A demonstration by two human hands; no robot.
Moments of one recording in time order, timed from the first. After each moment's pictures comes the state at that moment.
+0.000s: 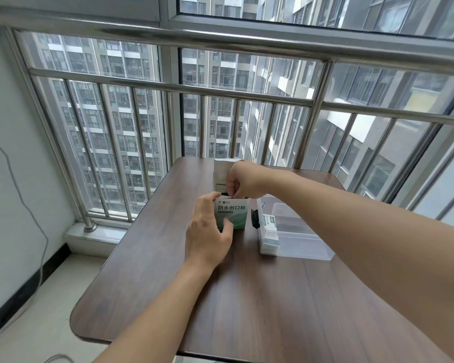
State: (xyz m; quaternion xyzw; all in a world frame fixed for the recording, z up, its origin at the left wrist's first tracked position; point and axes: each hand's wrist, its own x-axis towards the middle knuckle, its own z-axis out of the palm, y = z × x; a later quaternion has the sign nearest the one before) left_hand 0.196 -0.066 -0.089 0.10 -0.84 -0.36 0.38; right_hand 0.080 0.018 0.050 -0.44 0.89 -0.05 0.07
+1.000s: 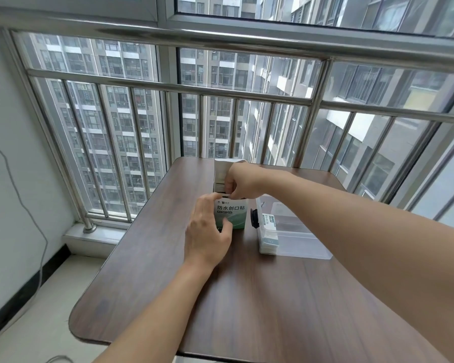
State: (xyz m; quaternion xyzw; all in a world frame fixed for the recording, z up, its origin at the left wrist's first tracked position) left_hand 0.196 -0.066 -0.090 0.08 -0.84 -0.36 0.40; right_hand 0.080 0.012 0.045 -0.43 0.90 -0.02 0.06
